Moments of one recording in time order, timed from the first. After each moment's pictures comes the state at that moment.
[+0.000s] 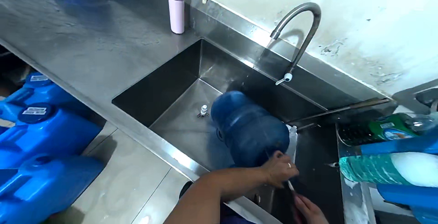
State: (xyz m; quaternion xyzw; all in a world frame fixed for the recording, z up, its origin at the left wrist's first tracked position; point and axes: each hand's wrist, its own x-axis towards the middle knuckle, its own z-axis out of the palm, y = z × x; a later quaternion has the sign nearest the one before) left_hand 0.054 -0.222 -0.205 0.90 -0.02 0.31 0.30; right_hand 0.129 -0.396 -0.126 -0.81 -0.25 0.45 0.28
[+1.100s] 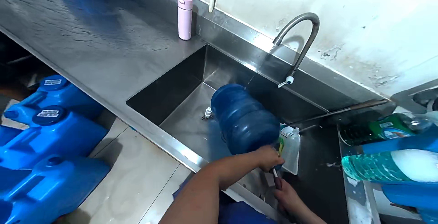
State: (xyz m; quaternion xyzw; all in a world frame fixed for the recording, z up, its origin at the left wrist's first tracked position) left_hand 0.038 -0.160 -0.189 0.96 -0.04 0.01 0.26; right_hand 0.090 -0.326 -0.129 -0.83 -0.31 0.46 0.11
